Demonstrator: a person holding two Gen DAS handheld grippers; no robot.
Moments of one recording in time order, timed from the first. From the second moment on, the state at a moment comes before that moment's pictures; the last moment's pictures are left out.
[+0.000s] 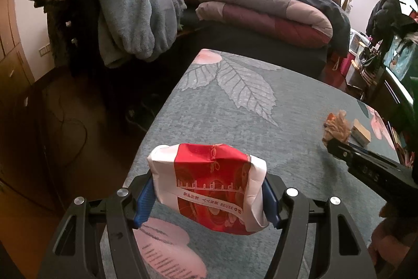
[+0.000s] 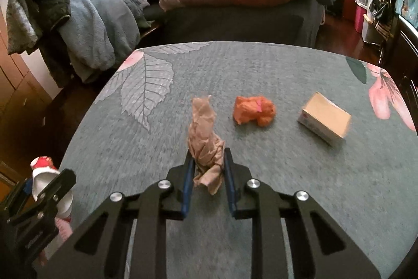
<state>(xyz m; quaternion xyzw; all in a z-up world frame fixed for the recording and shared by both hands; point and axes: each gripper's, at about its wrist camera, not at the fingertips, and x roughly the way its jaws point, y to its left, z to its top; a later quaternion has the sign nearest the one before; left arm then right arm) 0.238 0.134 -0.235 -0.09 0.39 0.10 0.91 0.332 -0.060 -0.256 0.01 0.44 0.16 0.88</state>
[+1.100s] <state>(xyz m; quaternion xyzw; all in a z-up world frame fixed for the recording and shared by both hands) 0.225 -0.115 -0.159 0.02 0.34 -0.09 0.93 0.206 -0.326 -0.201 0.14 0.33 0.05 0.93</state>
